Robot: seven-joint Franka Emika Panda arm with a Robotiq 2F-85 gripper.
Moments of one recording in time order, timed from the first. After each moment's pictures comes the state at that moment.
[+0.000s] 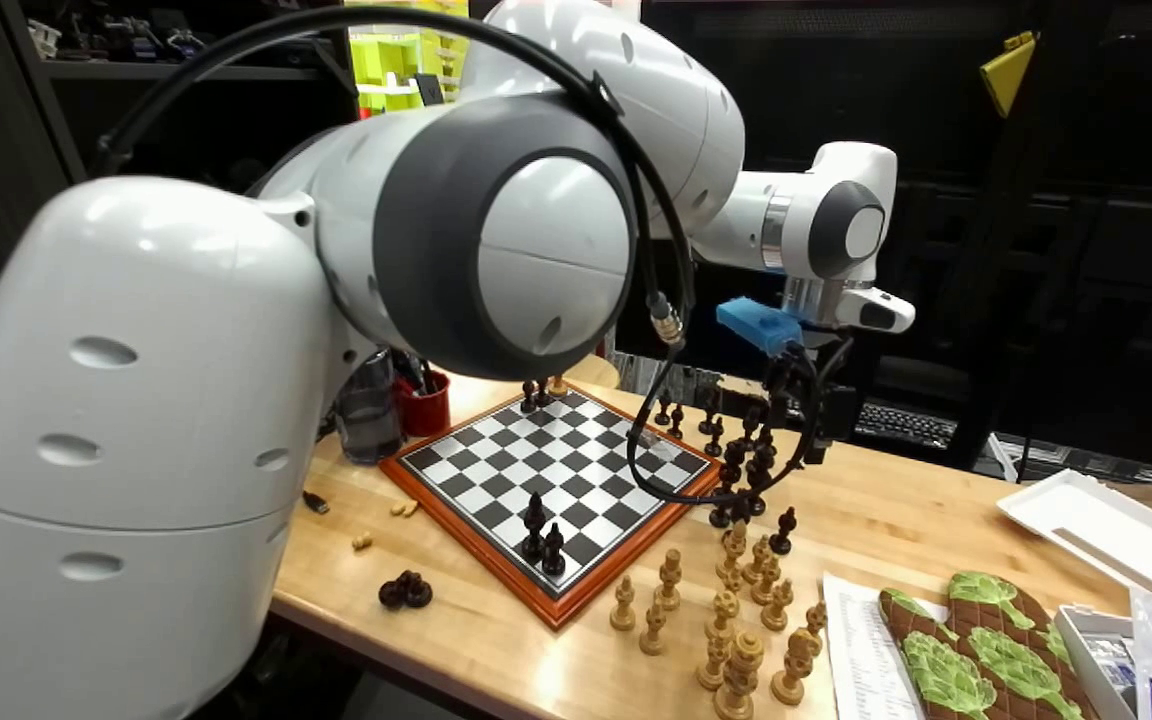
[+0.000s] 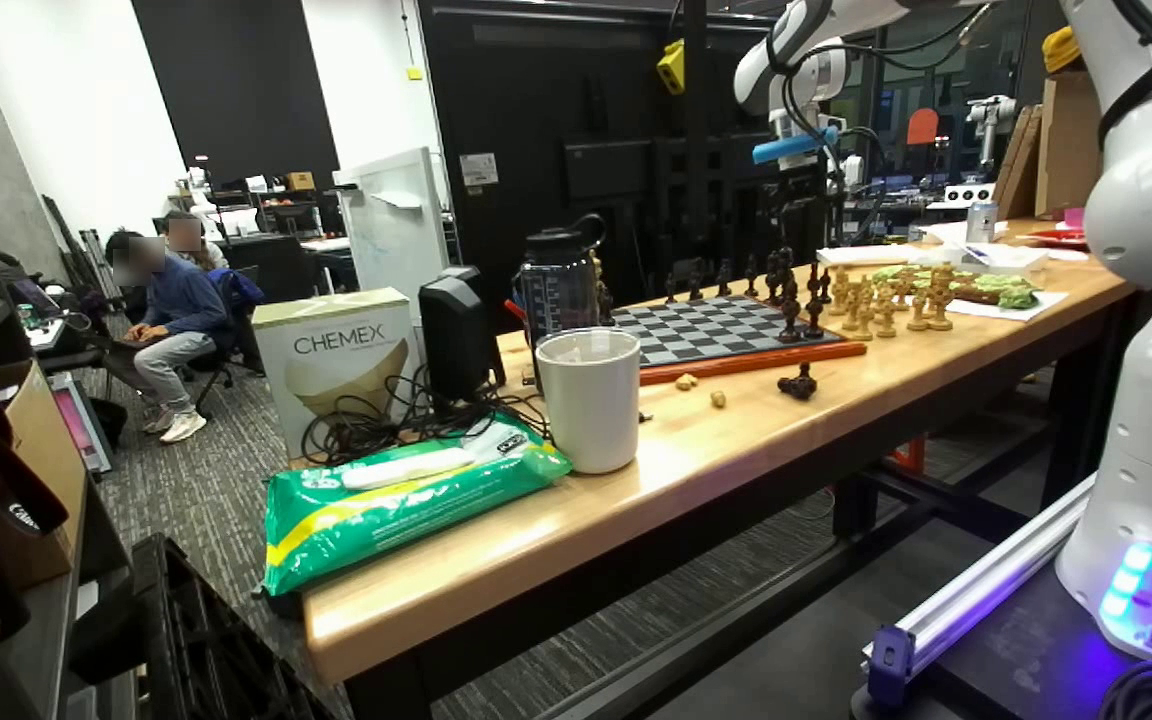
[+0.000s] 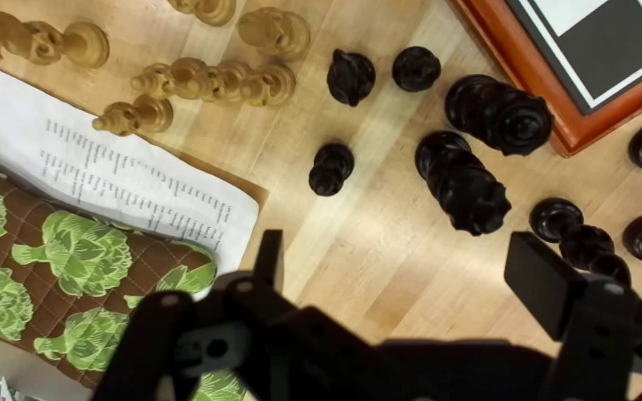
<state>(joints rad) -0.24 0.49 -0.26 -1.40 0.02 1.79 0.60</state>
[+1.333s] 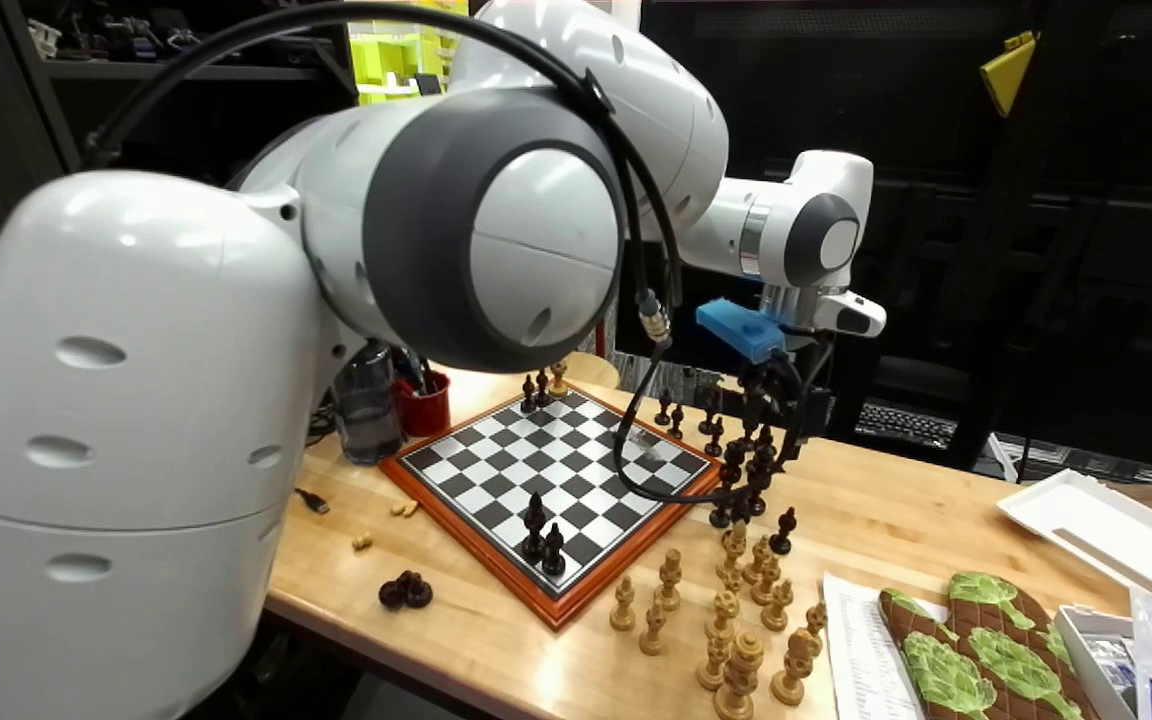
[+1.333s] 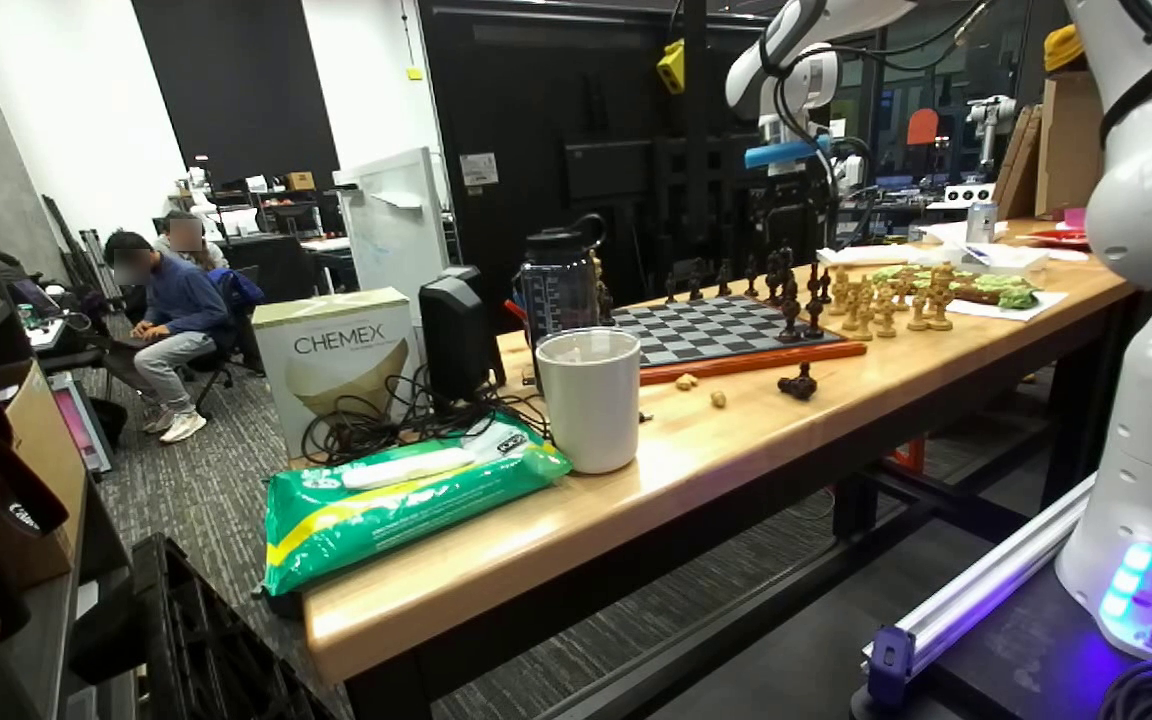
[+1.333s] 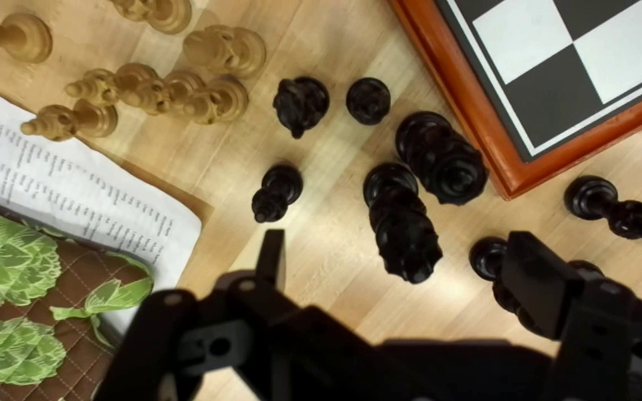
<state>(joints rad) -0.23 0.47 -0.23 -1.46 0.05 1.85 0.53</state>
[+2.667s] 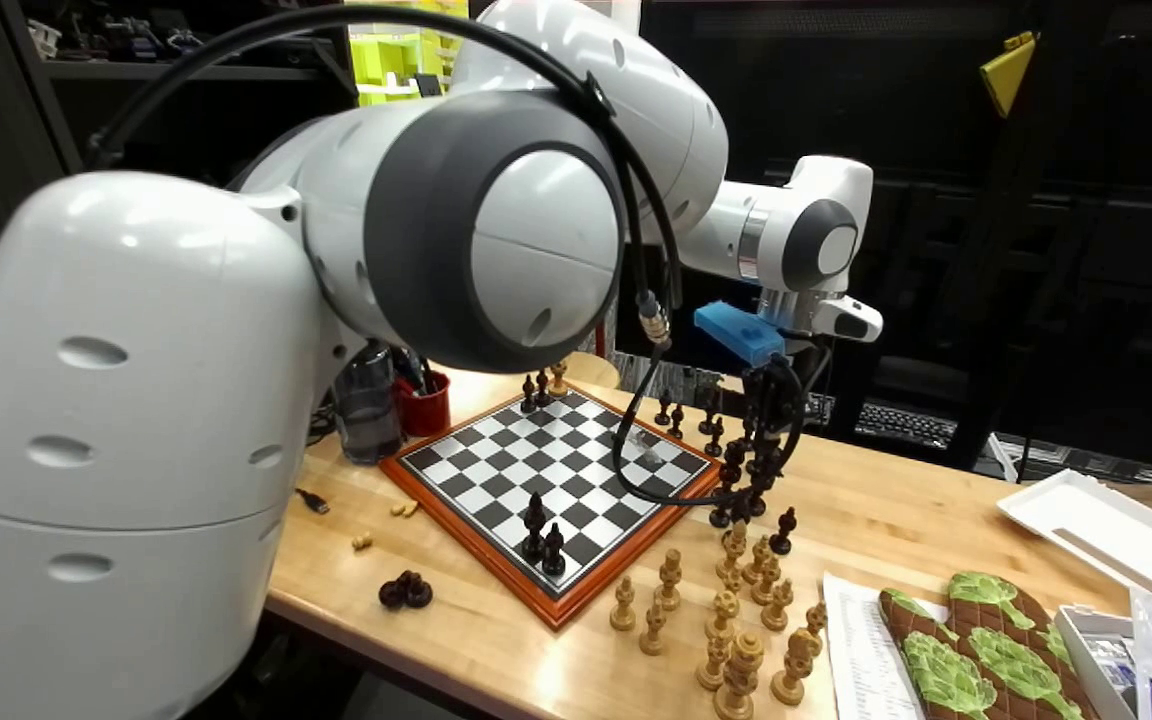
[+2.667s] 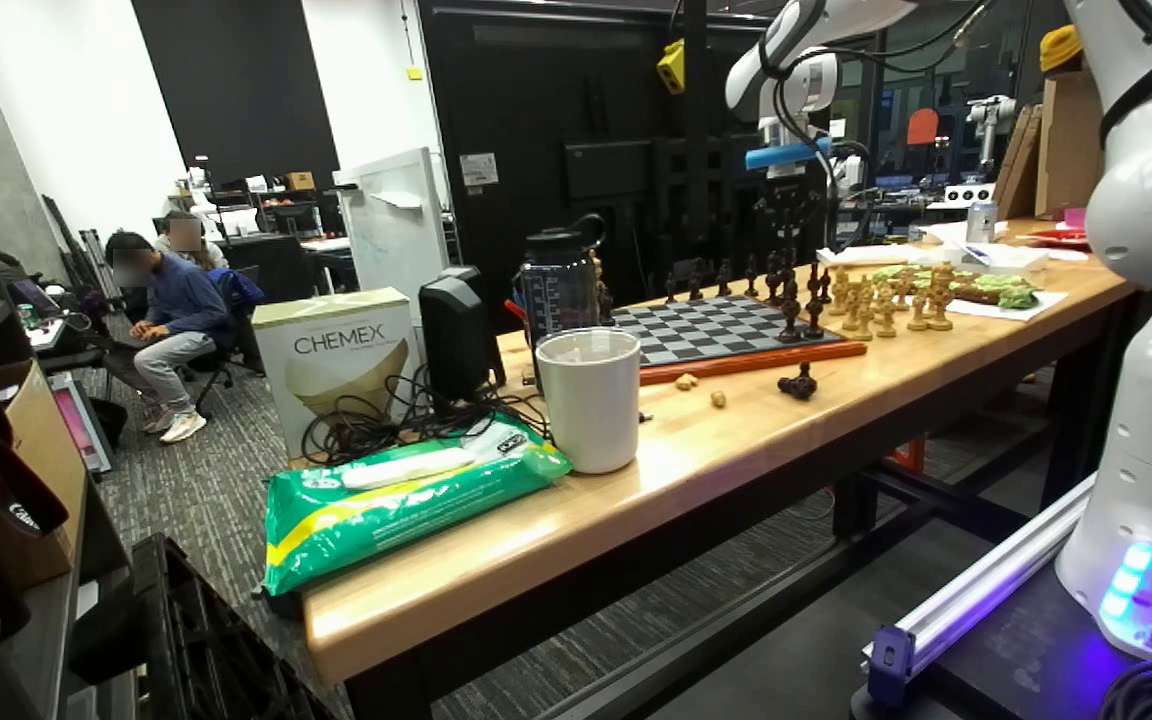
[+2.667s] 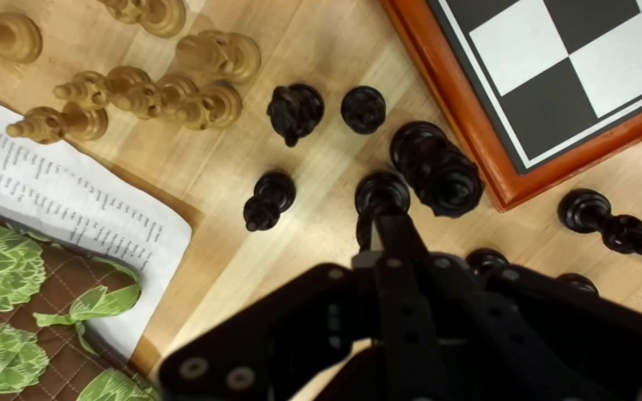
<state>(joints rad) -0.23 0.47 -0.23 -1.46 0.07 1.85 0.50</state>
